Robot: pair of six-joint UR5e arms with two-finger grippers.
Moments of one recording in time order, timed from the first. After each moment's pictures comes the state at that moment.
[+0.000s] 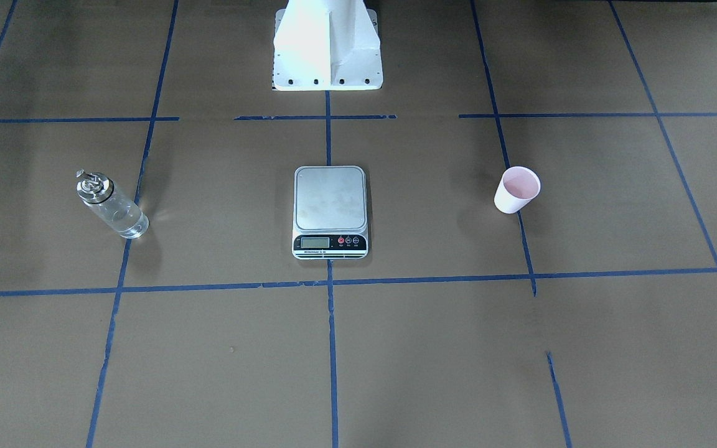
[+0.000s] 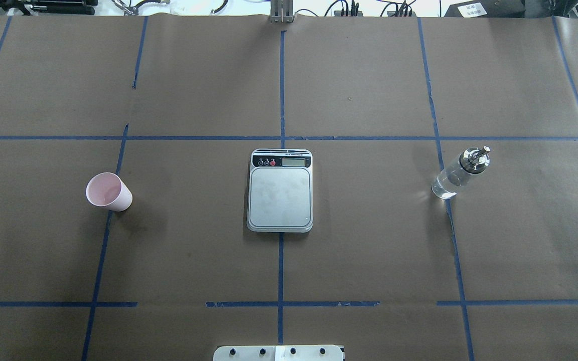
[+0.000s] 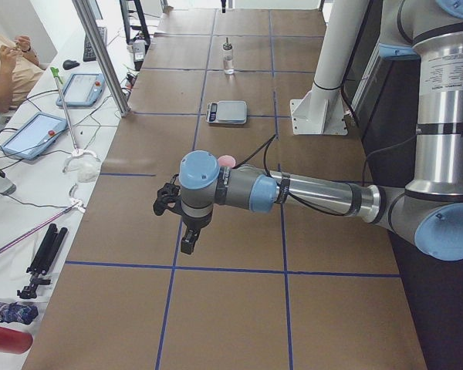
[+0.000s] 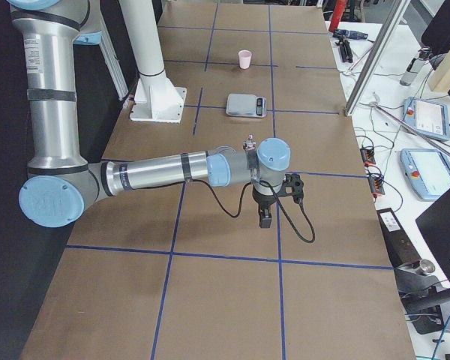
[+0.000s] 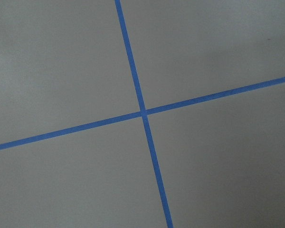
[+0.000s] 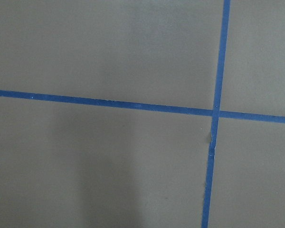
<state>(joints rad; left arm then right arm) -1.59 -1.51 -1.80 -1.61 -2.35 0.13 1.43 -1.56 1.74 -1.59 2.35 0.13</state>
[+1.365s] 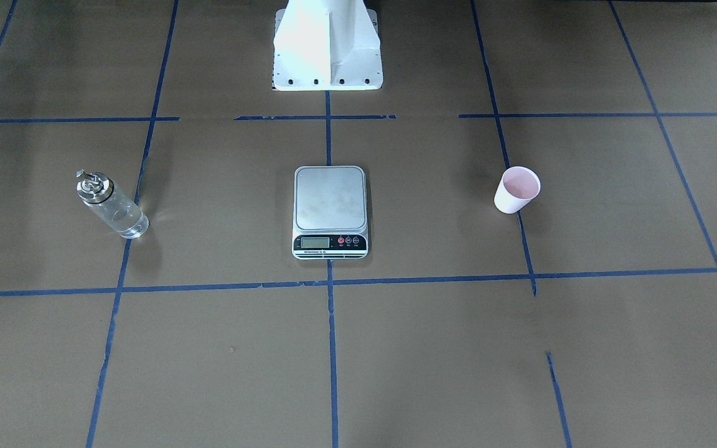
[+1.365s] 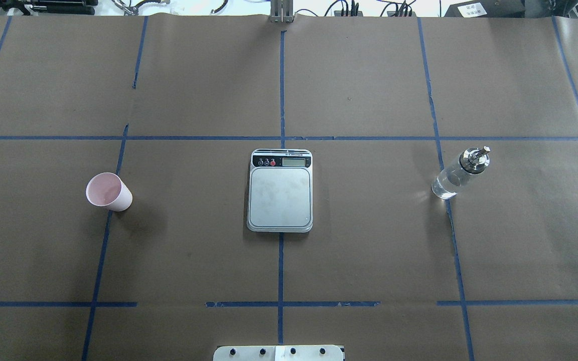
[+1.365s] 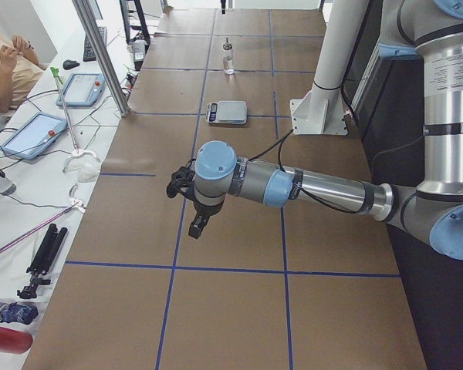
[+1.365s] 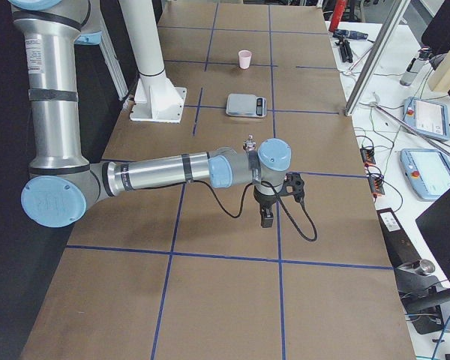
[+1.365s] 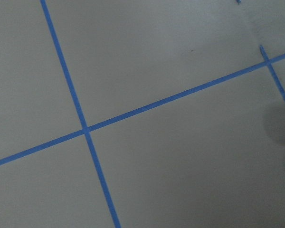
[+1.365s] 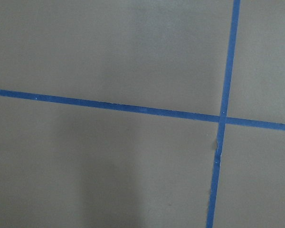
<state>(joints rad) -1.52 -1.45 -1.88 -1.70 -2.47 0.08 1.42 -1.55 1.73 -1.56 2.35 0.13</state>
